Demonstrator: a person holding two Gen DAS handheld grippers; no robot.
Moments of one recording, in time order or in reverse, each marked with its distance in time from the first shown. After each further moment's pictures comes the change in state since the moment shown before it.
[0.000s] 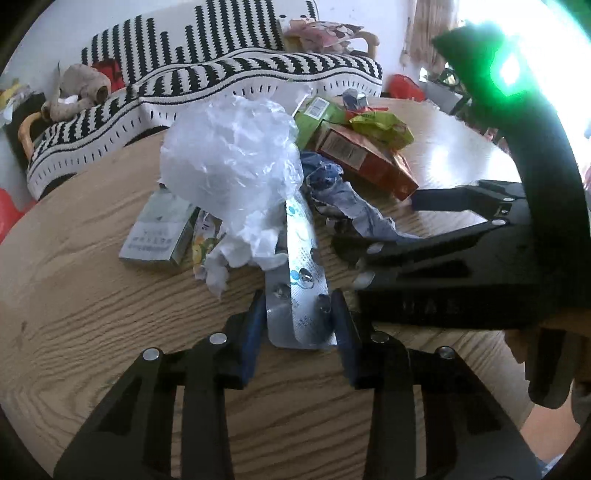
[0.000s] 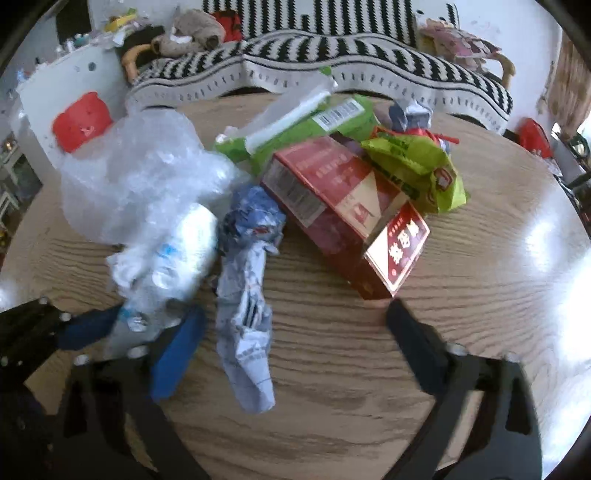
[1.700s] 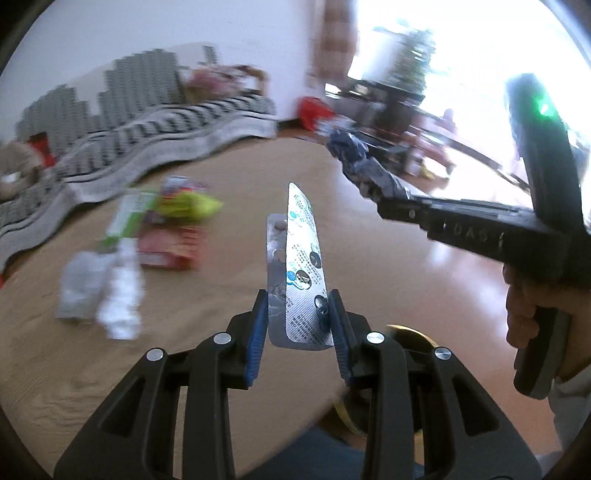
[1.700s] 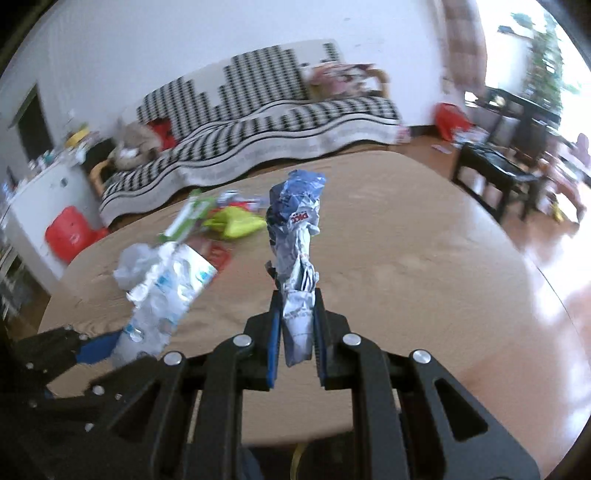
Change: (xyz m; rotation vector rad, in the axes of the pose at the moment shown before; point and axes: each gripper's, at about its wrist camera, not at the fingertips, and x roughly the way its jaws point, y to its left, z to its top) left arm -0.101 -0.183 0.003 0.242 -0.100 -0.255; right arm -0.238 -0.162 -0.155 0.389 -0.255 -0.089
